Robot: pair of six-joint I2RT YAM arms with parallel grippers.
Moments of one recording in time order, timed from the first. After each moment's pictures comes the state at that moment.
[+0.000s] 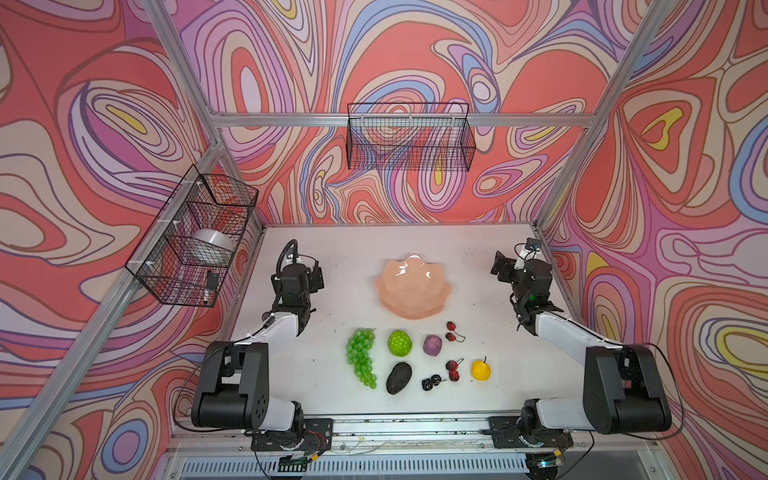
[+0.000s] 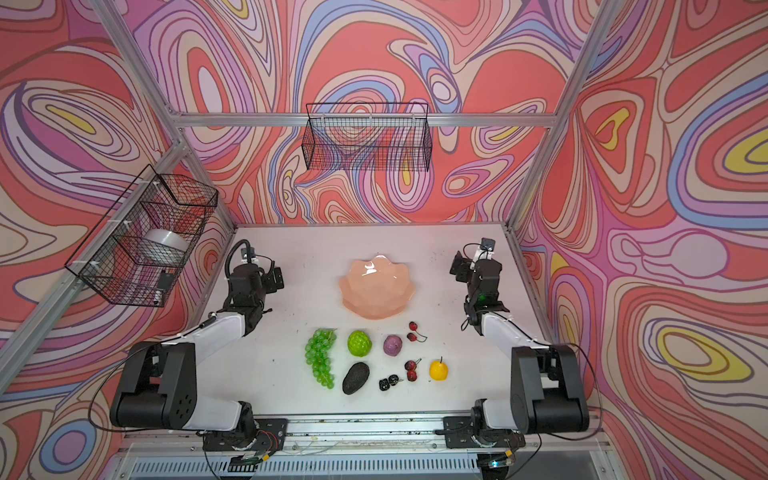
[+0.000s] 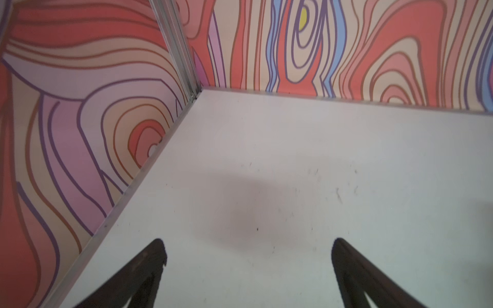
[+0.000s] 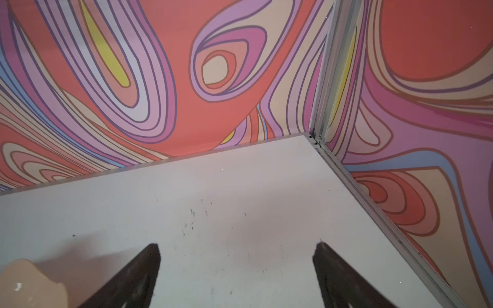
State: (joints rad) left arm -0.04 1.43 0.75 0.26 -0.33 -0.12; right arm 0.01 1.36 0.72 0.41 0.16 0.16
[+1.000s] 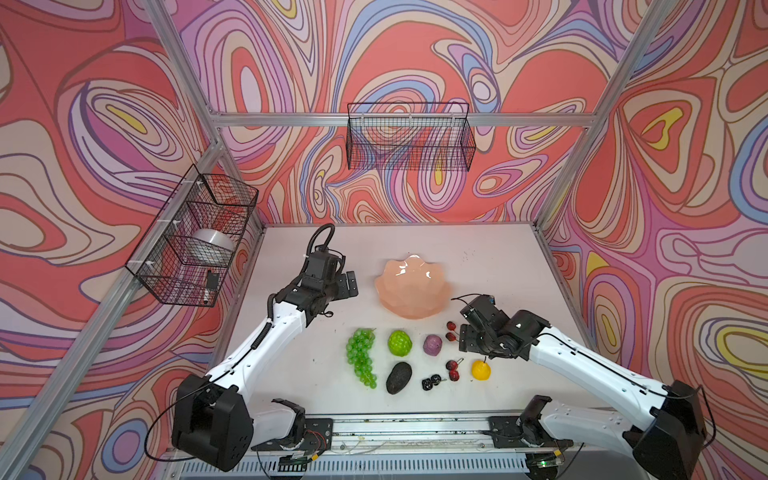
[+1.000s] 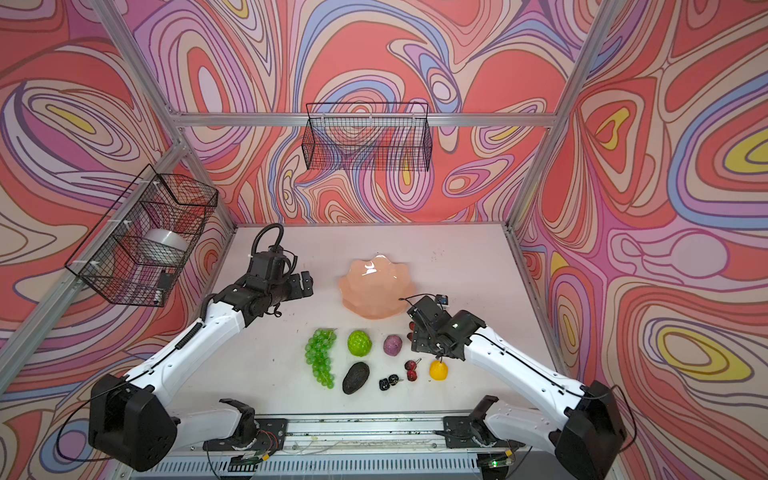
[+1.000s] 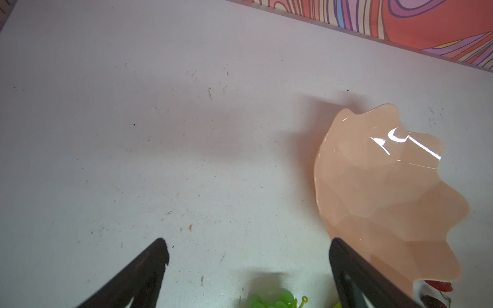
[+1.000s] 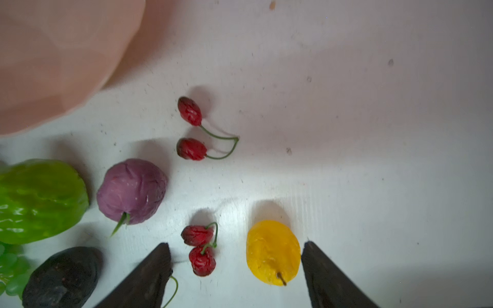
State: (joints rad) left arm -0.34 1.27 0.99 -0.51 -0.12 -0.48; right arm 0.71 1.15 0.85 -1.00 0.20 0.87
